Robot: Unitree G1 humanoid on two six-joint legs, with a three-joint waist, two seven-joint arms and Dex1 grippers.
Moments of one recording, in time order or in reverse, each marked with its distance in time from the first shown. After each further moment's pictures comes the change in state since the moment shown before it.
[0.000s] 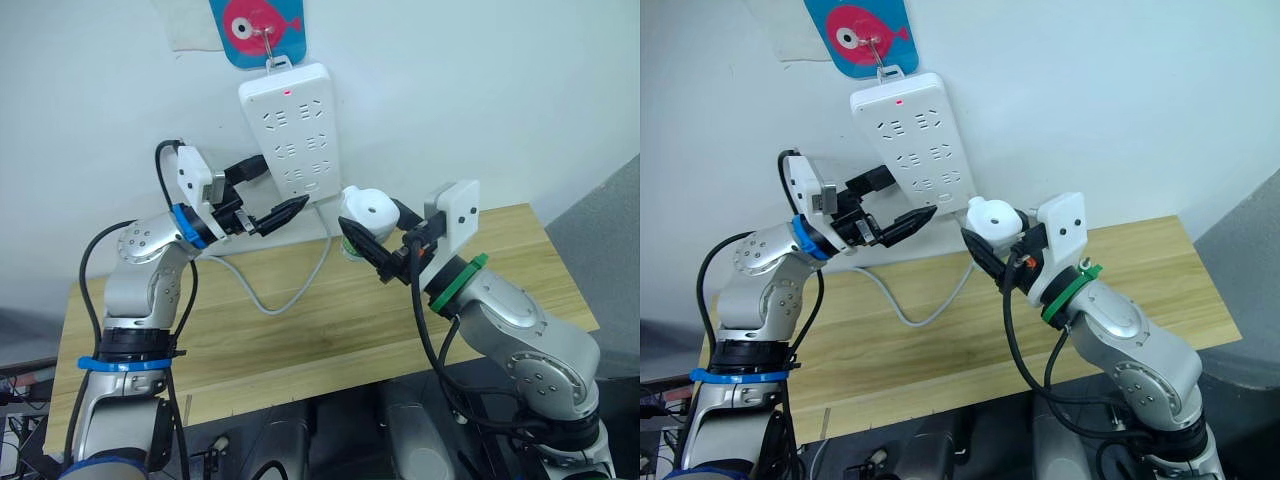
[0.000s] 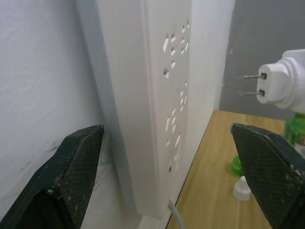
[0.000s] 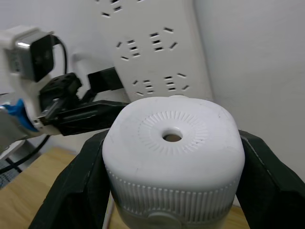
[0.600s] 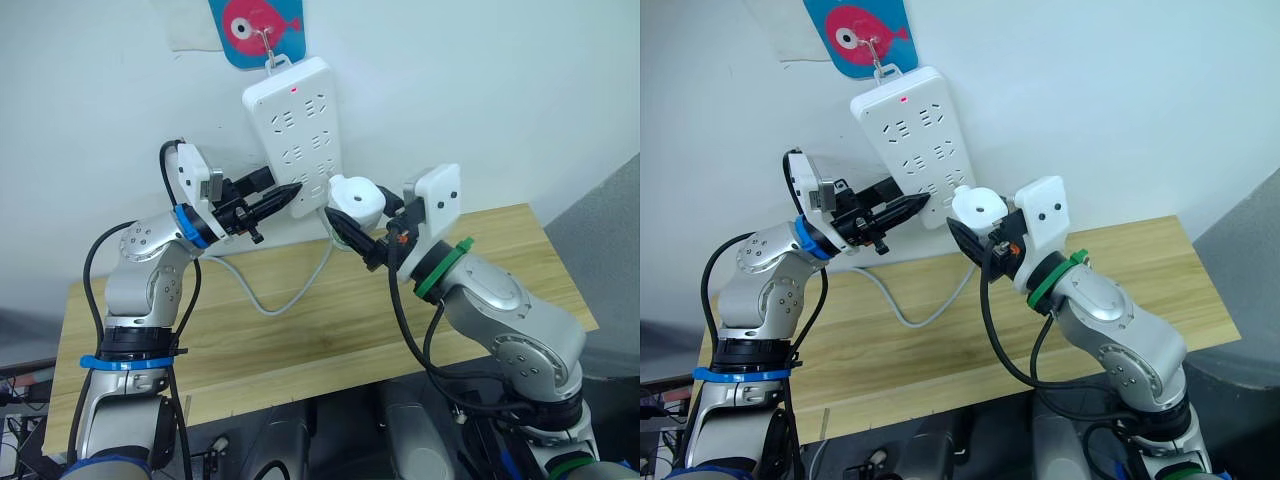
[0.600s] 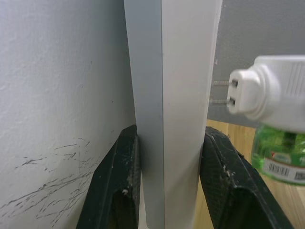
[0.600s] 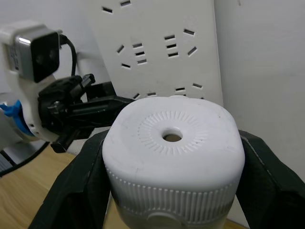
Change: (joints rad) left arm 0.000 -0.001 0.016 -0.004 -0.033 0.047 0.002; right arm -0.106 0.039 0.029 0.060 -0.097 0.050 0.026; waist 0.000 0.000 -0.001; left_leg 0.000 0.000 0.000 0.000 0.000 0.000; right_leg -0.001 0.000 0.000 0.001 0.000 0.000
